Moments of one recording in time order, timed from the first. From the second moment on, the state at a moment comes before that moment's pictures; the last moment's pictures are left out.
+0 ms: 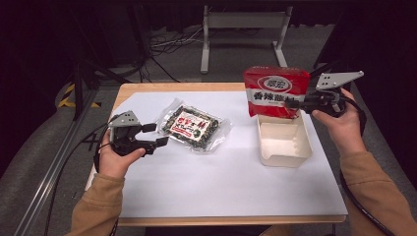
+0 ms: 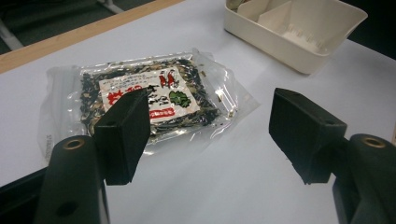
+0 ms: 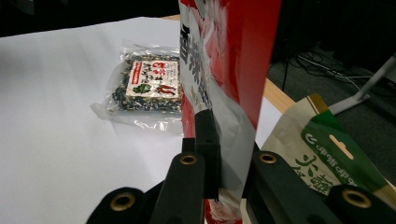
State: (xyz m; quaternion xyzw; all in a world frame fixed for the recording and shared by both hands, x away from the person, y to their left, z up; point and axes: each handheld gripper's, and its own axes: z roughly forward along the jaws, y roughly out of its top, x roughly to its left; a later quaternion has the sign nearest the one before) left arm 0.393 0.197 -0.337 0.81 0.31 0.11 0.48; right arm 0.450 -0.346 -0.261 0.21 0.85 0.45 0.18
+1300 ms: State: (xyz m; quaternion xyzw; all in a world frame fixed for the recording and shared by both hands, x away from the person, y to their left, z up) left arm 0.401 0.204 -0.345 0.81 0.31 0.10 0.49; right arm 0.493 -0.387 -0.315 0.28 0.83 0.46 0.14
